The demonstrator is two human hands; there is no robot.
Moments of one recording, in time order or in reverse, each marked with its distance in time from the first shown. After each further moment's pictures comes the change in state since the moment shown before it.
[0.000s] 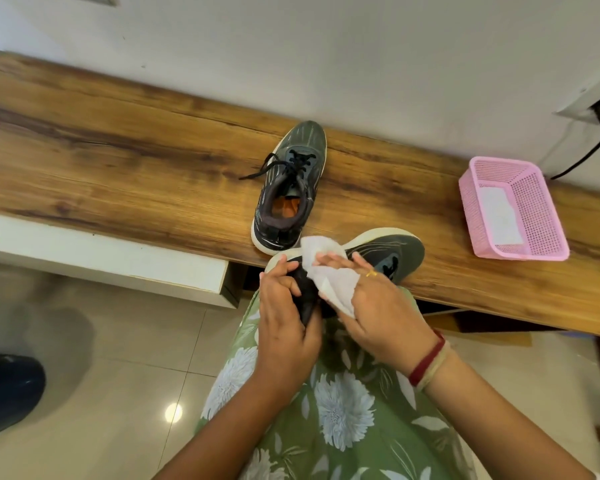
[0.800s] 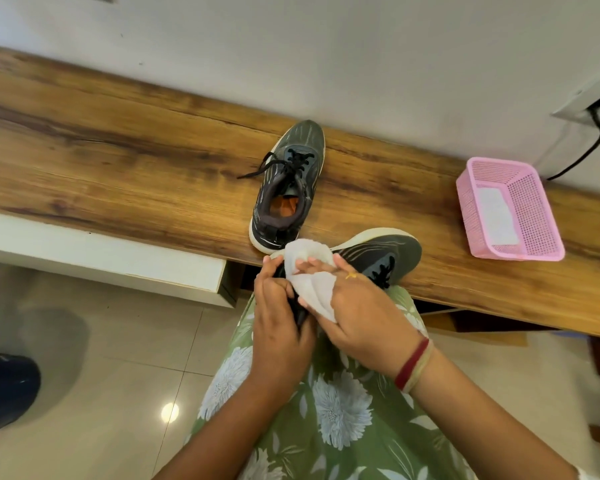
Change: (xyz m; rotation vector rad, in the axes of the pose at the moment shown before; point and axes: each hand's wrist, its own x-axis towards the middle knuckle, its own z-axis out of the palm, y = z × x) left_hand -0.004 -0.001 -0.004 0.111 0.002 -0.034; right_hand 0.006 -0.012 -0.001 -0.042 -0.023 -0.073
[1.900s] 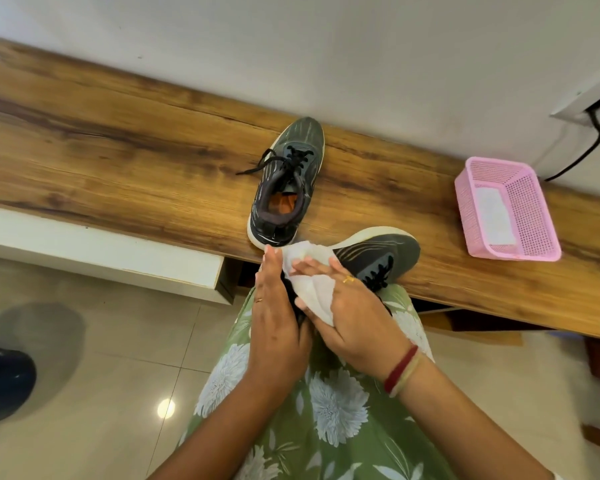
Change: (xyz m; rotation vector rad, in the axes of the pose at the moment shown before) left_hand -0.003 0.005 -0.002 0.036 -0.082 0.001; right_hand -0.004 -0.006 0.012 0.128 0.083 0.042
